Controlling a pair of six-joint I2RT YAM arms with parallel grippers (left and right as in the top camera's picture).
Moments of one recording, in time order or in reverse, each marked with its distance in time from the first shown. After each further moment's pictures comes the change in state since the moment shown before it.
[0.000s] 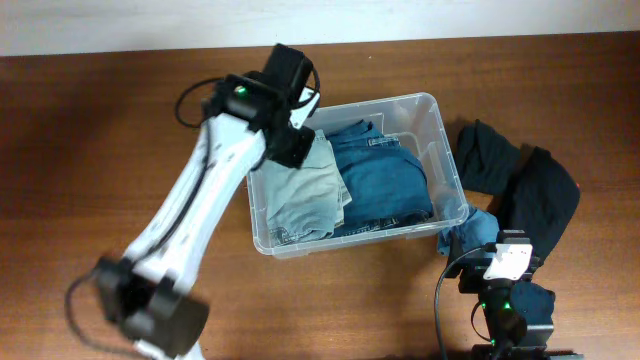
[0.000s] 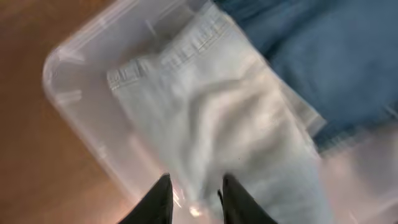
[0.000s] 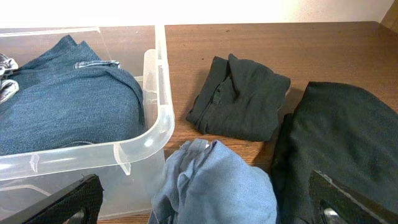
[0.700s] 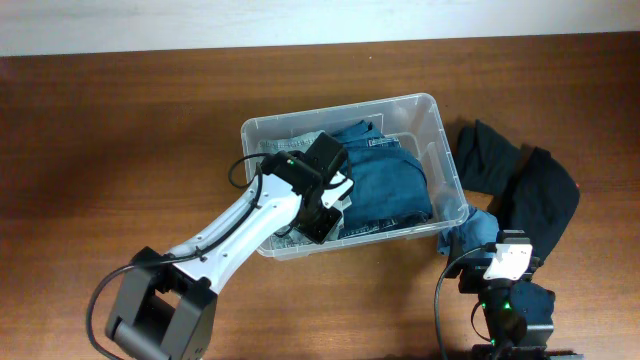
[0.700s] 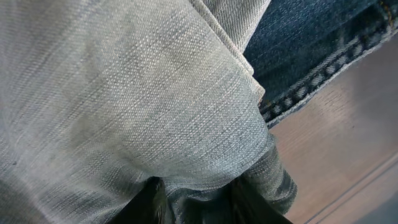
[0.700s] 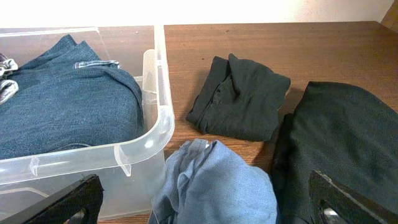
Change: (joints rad) left arm -0.164 -0.049 -0.575 0.335 0.128 0.016; right arm 0.000 0.000 0.000 0.000 0.000 0.000
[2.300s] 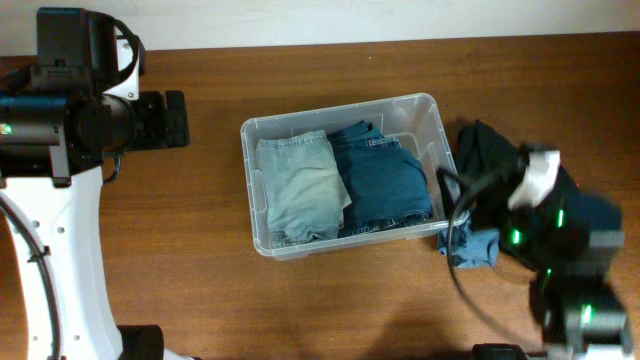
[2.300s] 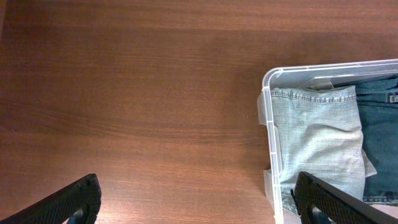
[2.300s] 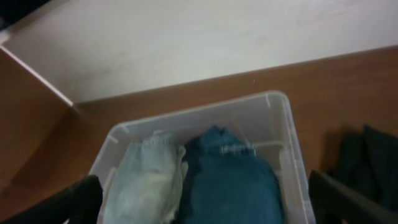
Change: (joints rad) left arm 0.586 -0.129 0.951 -0.627 -0.215 -0.114; right arm -0.024 0.799 0.786 -0.042 -0.475 0.249
